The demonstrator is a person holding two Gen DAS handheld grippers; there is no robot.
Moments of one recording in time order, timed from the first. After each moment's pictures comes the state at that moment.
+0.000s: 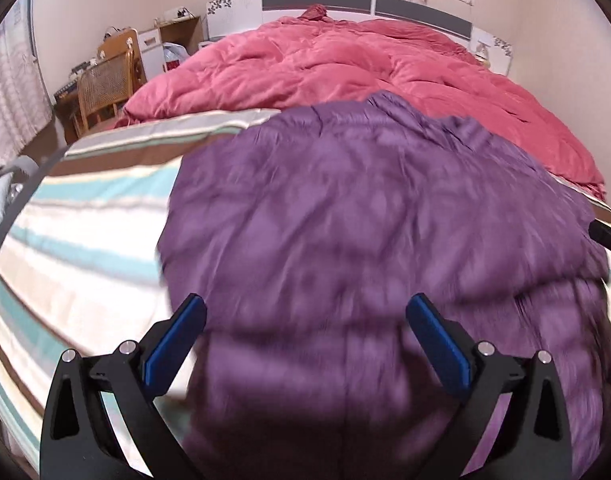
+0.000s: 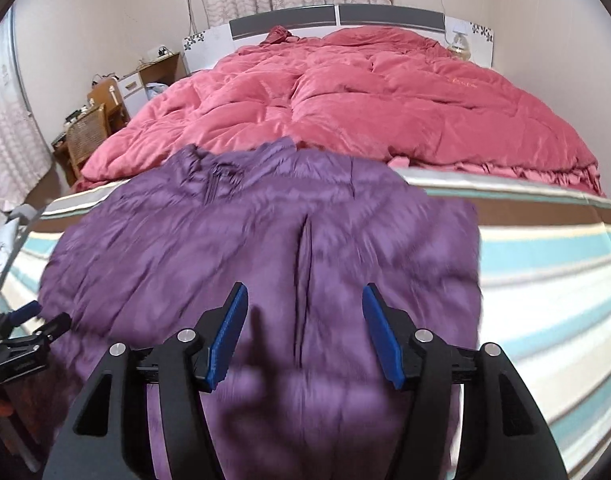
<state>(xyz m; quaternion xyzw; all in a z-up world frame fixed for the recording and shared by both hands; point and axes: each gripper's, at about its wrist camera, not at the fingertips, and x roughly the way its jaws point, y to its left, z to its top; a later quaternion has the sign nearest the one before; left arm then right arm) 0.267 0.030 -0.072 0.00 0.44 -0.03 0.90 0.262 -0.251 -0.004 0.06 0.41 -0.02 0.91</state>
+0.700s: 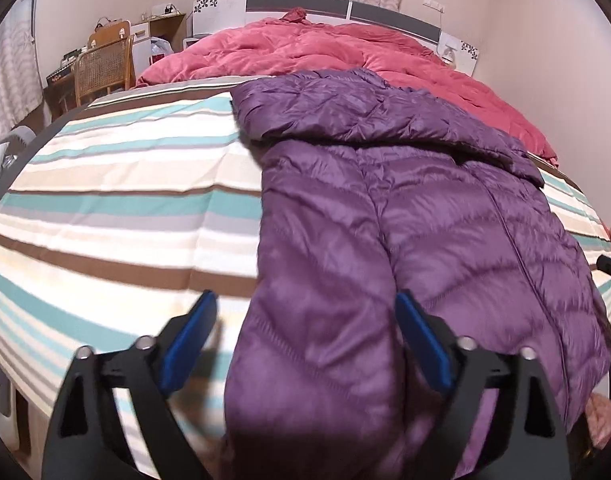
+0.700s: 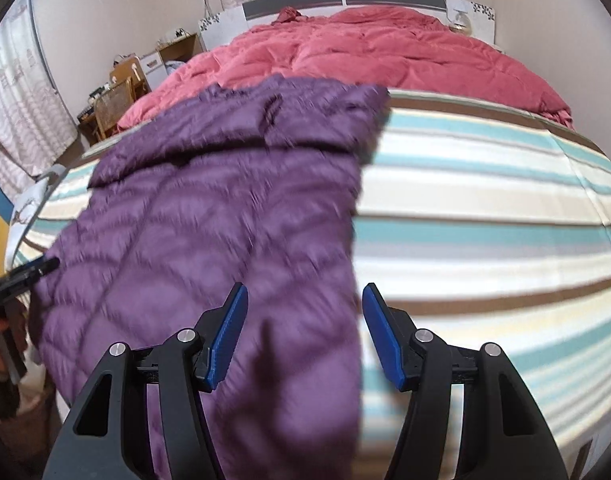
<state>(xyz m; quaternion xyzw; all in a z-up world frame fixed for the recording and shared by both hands) 0.099 0.097 -0.088 -0.03 0.43 -0.09 0.90 0.053 -0.305 -0.025 0.07 0.45 0.01 0.89</state>
